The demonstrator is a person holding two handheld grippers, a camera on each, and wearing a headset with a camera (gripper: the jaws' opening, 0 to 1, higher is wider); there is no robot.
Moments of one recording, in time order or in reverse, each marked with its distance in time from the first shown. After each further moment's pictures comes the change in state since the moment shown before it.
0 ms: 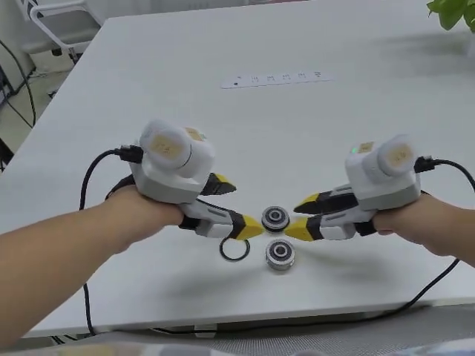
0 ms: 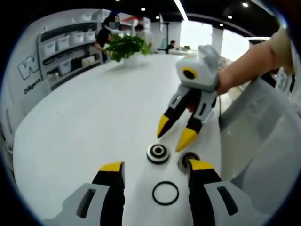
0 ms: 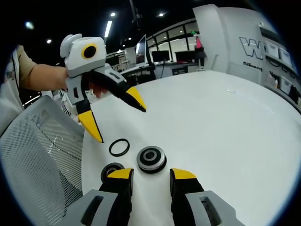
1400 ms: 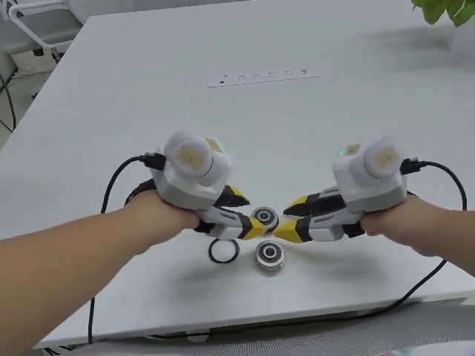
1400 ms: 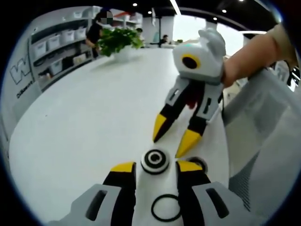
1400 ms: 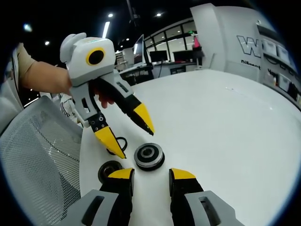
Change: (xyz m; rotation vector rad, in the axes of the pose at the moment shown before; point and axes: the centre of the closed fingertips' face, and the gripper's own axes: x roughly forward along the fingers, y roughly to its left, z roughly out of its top) left arm 0.041 -0.007 -0.002 0.047 0.051 -0.055; right arm 0.003 -0.008 -0.008 0.023 -0.006 -0.009
